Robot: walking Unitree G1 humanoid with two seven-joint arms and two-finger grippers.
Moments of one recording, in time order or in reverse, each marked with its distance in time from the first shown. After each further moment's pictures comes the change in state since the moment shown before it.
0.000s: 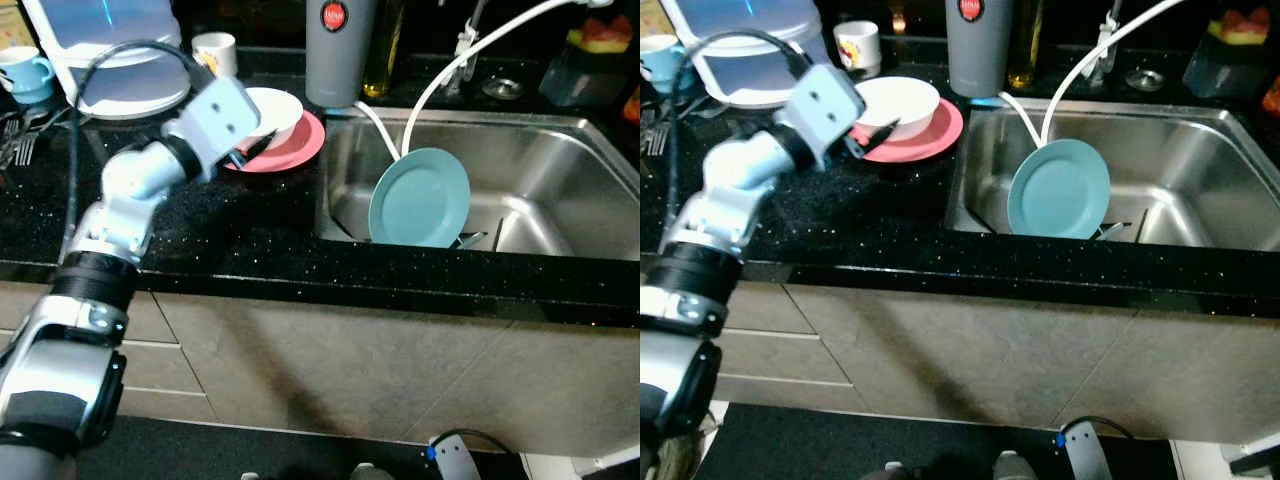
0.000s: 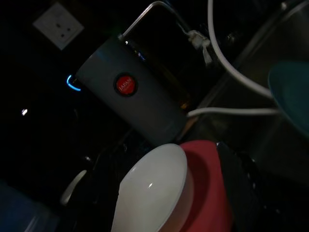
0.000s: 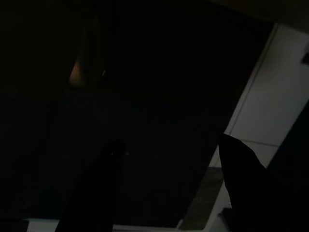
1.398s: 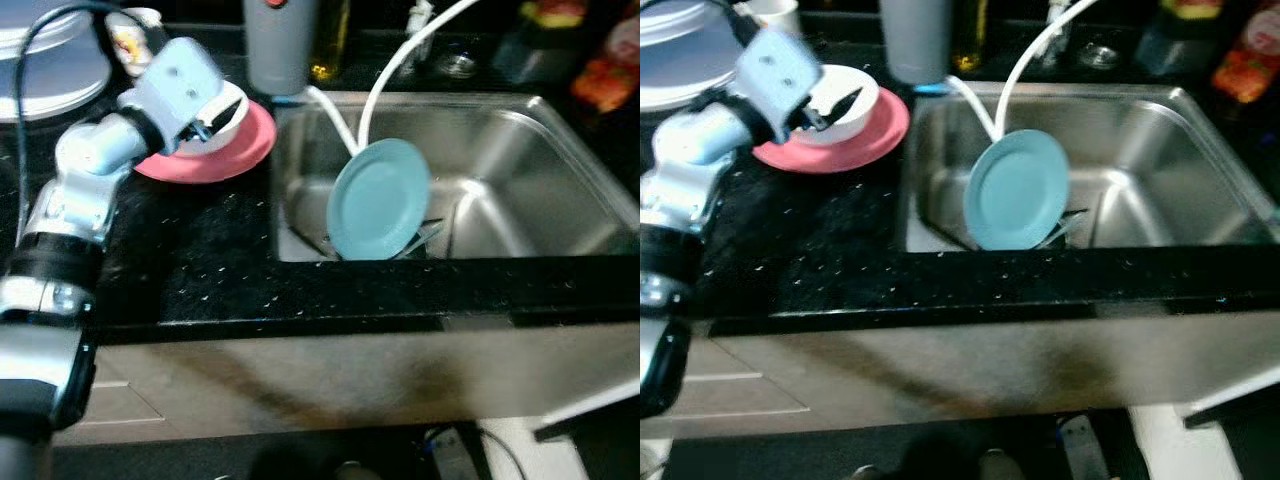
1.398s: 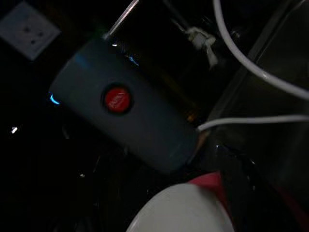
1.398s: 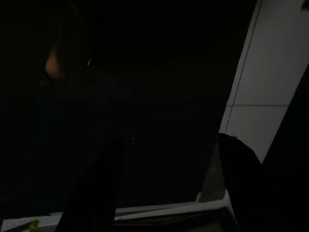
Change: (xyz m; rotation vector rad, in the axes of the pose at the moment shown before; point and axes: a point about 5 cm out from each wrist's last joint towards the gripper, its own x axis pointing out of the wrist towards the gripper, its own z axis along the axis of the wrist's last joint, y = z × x) left arm -0.008 0.053 -0.001 0.196 0.123 0.052; right arm 0.000 0.001 0.002 0.002 -0.013 0.008
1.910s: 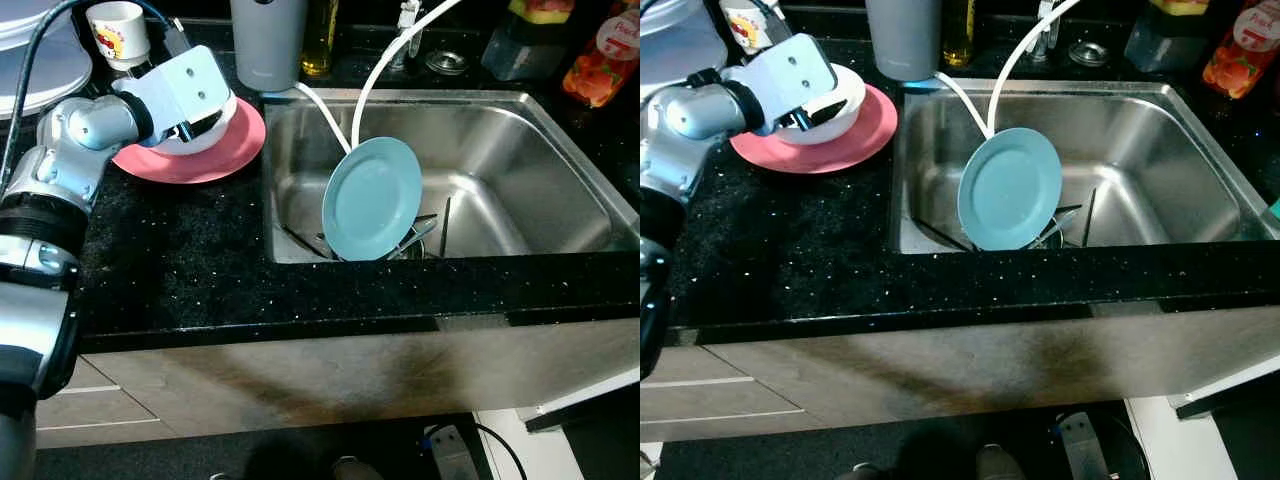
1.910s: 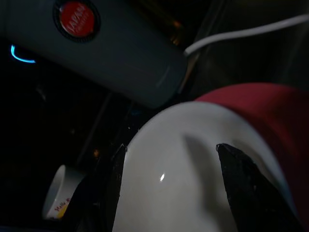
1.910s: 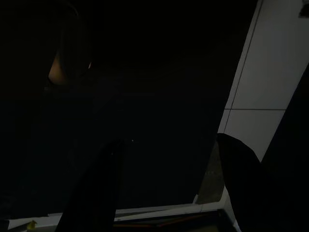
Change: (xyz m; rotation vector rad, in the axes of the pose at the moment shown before) left arm 0.002 0.009 -0.024 0.082 0.246 -0.151; right arm 0.000 -0.001 0.003 -0.001 -0.012 -0.005
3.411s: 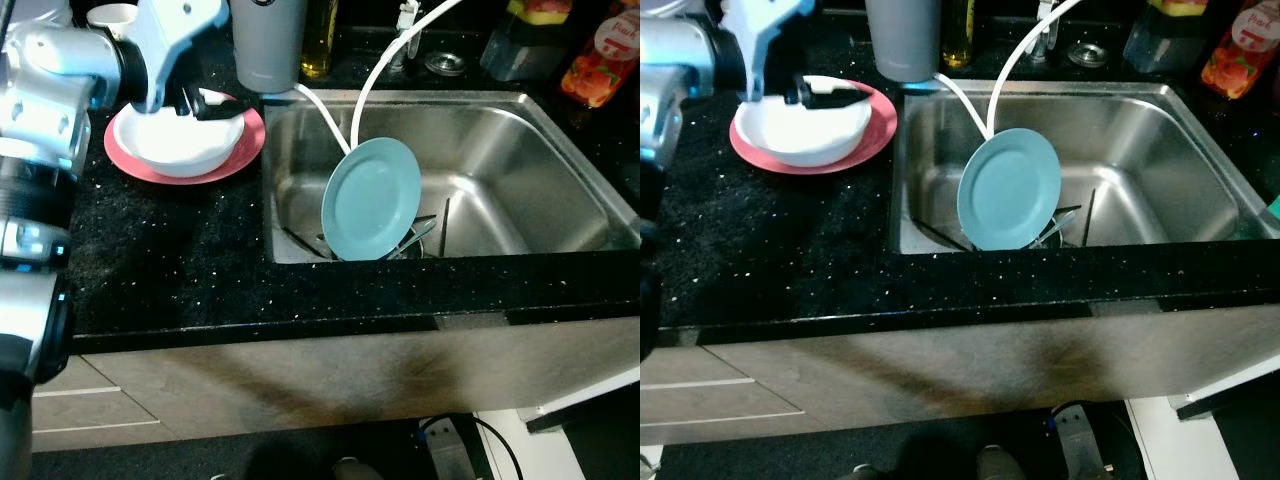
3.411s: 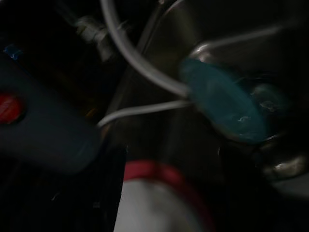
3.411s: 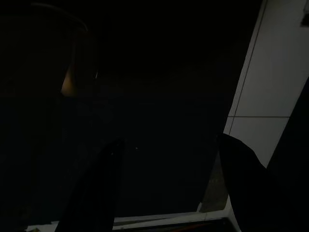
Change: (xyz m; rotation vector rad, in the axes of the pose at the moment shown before) left arm -0.027 0.016 0.059 -0.210 -0.214 -0.433; right arm 0.000 0.004 0.010 0.002 -0.022 0.011
